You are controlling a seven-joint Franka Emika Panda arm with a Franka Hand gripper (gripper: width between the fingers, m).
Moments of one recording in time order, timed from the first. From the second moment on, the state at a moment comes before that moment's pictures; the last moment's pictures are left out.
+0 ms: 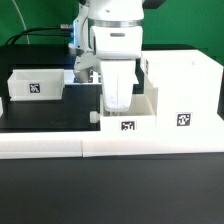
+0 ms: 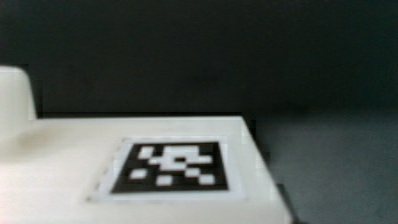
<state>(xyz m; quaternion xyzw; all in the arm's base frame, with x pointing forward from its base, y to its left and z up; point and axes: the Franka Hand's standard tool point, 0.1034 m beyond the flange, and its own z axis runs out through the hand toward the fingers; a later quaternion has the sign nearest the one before) 0.548 0.002 0.006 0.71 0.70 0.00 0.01</state>
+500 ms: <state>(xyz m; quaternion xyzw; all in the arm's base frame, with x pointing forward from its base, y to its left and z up) 0.548 -0.001 0.006 0.71 0.70 0.00 0.01</state>
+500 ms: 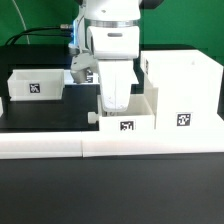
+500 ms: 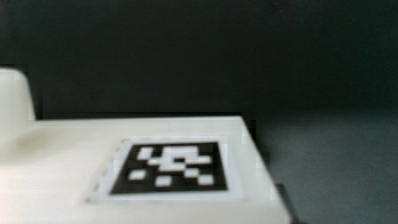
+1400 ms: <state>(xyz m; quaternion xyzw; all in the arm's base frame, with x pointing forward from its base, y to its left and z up) 0.548 0.003 0.006 0.72 0.70 0.00 0.01</state>
